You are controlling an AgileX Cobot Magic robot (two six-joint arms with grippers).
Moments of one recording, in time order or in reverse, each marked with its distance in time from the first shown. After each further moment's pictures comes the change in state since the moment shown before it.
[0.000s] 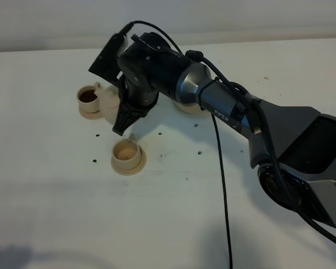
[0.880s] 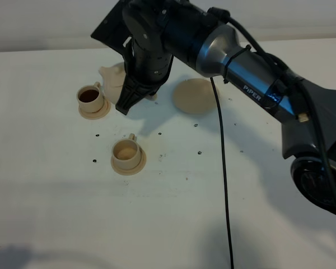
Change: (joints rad) left arm 0.000 0.000 0.000 0.000 0.000 0.000; right arm -0.008 -0.178 0.004 0.037 0.192 0.000
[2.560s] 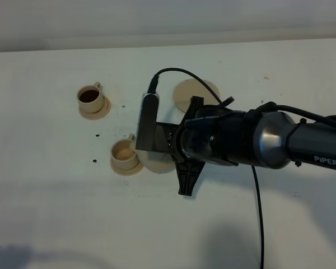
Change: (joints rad) left arm 0.000 0.000 0.000 0.000 0.000 0.000; right arm 0.086 -0.366 1.063 -0.454 -0.711 0.077
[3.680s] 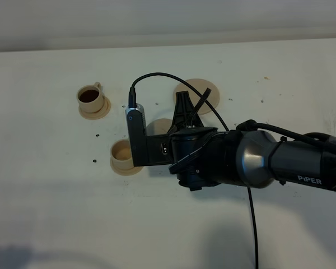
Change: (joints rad) left arm 0.000 0.000 0.000 0.000 0.000 0.000; right arm 0.082 0.023 0.000 -0.421 0.139 0.156
